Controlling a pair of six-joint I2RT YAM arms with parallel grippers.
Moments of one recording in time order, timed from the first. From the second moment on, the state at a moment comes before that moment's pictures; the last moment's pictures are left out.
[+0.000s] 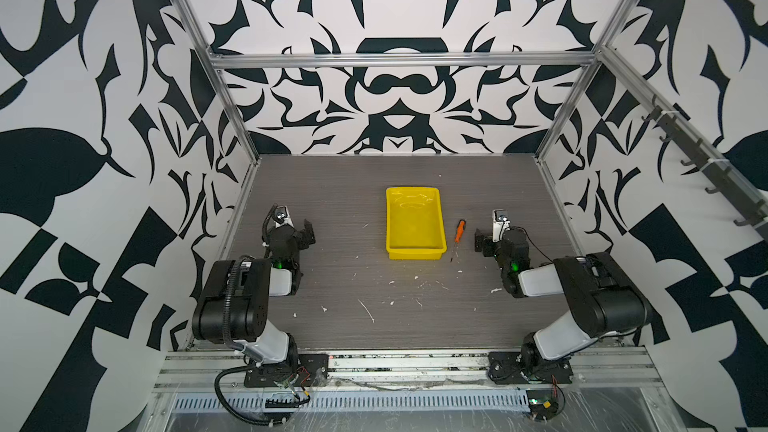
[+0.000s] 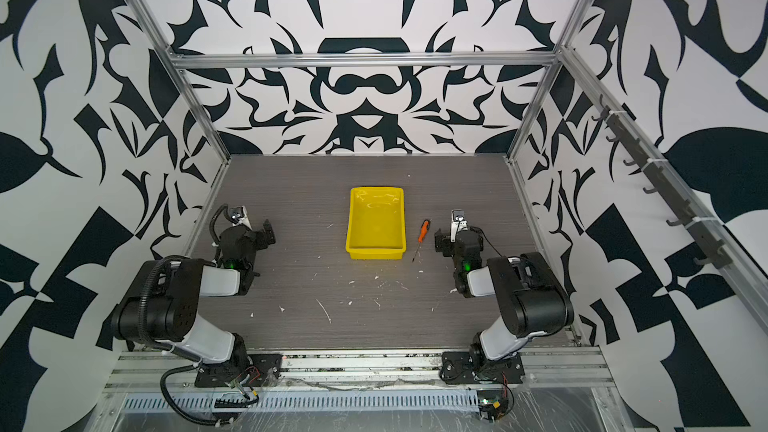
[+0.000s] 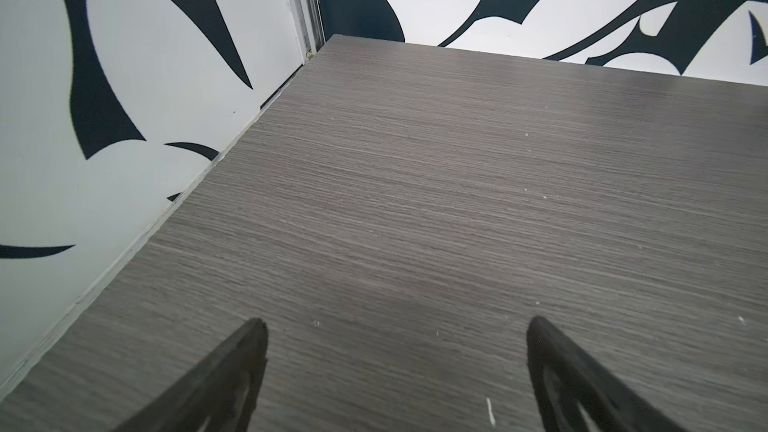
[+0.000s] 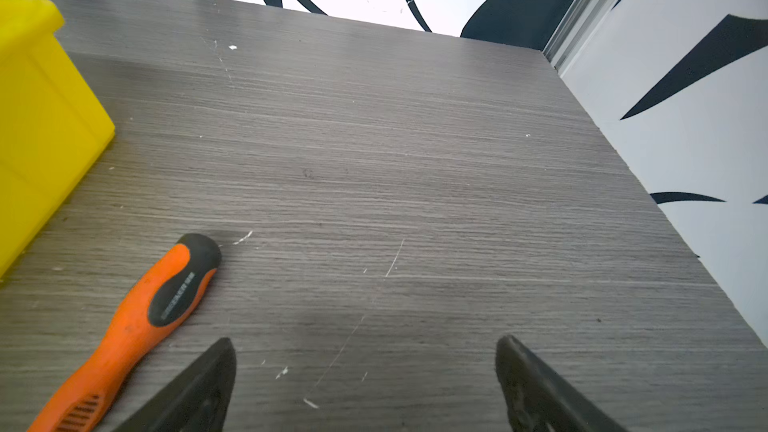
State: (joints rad) left arm 0.00 1.56 0.35 0.86 -0.21 -0.08; right arm 0.13 1.58 0.32 0.83 0.17 -0.05
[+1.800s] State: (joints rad) left arm 0.04 1.42 0.38 0.67 -0.06 -0.08; right arm 0.15 1.19 0.47 0.34 0.31 0.05
